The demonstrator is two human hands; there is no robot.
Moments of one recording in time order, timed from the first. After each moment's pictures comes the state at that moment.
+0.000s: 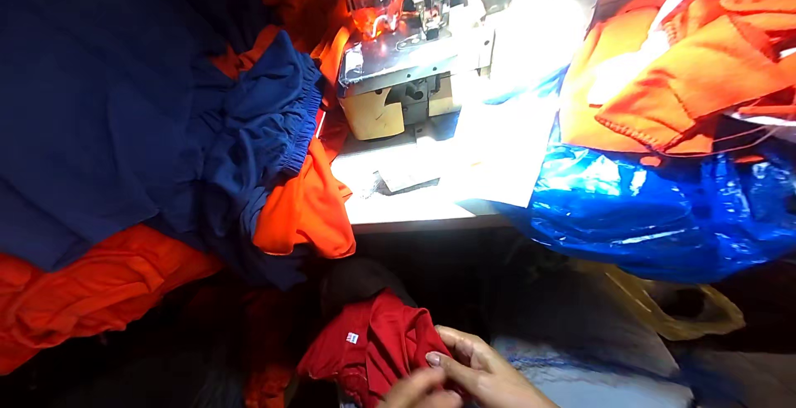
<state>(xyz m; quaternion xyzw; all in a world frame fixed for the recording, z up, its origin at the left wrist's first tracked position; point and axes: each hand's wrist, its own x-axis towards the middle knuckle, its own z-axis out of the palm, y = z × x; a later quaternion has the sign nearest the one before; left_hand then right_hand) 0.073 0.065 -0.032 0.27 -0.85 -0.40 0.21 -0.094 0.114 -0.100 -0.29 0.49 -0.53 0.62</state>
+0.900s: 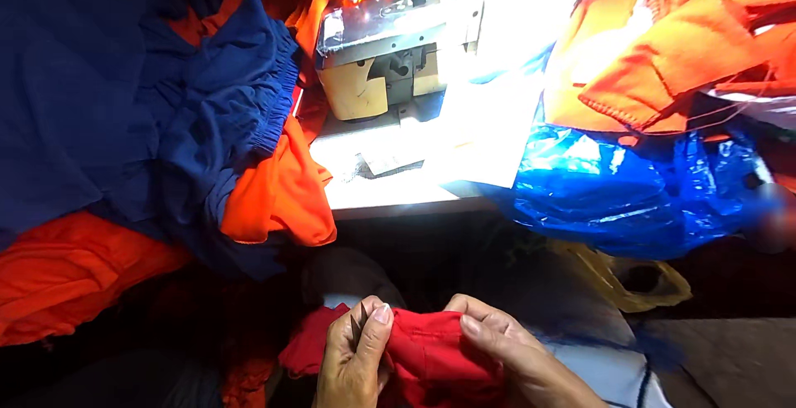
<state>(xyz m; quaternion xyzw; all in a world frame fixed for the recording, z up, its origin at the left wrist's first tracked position) 0.041 0.017 -0.025 0.33 -0.54 -0.72 0.29 -0.110 0.125 -0.059 -0.18 0.37 -0.67 0.62</state>
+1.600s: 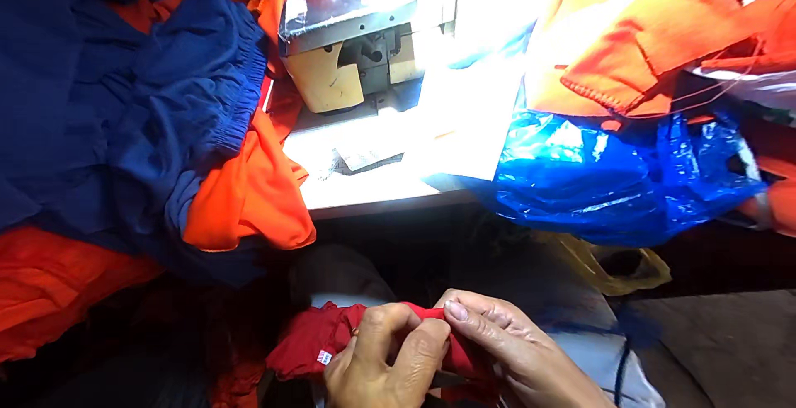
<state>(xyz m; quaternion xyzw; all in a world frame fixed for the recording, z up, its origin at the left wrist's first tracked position) 0.020 0.035 -0.005 0.25 -0.88 -0.26 0.30 -0.115 0.121 -0.038 -0.22 0.45 -0.66 0.57</state>
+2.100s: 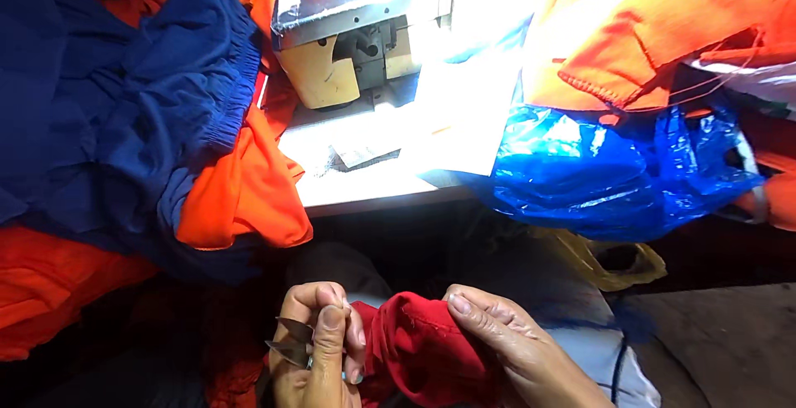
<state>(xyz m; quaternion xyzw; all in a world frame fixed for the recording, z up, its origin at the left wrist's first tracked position) 0.026 0.020 -0.015 0.32 -0.53 -0.65 0.44 -0.111 0.122 -0.039 -0.19 0.45 -0.67 0.55</state>
